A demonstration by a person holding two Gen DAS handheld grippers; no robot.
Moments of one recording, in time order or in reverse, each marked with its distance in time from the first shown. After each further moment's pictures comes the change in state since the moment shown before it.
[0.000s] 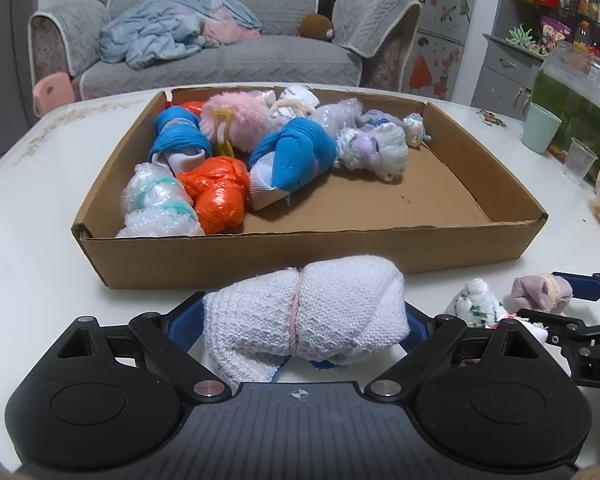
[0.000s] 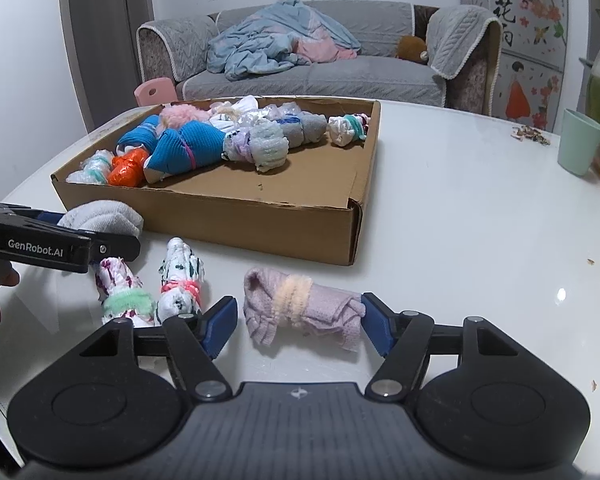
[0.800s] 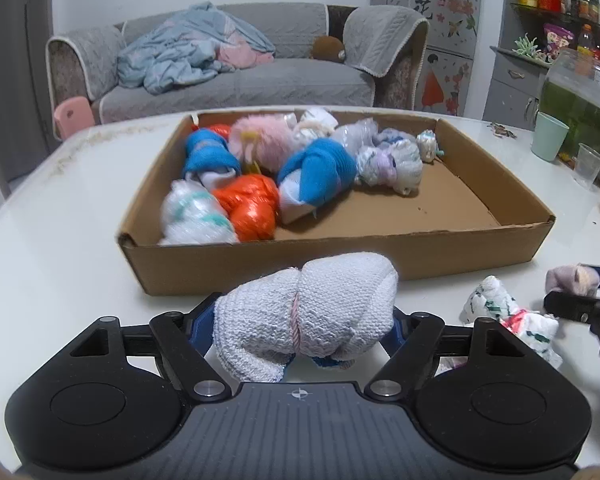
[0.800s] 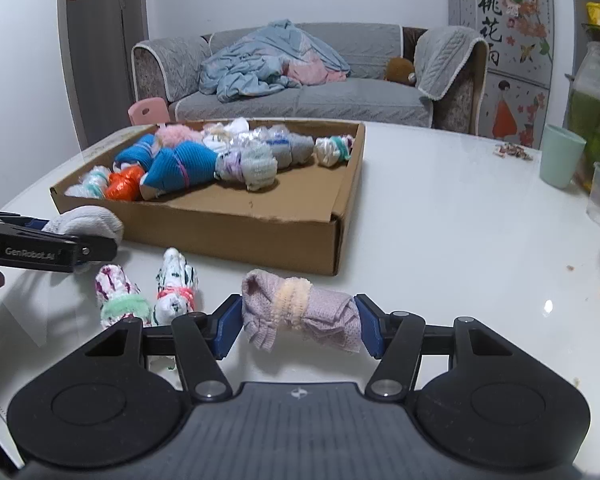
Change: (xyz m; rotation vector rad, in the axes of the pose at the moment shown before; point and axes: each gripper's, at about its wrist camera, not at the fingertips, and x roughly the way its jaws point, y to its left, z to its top) left arm -0.022 0.008 -0.006 0.031 -0.073 0.060; right arm -0.018 -0.003 -0.003 -0.002 -0.076 -0.032
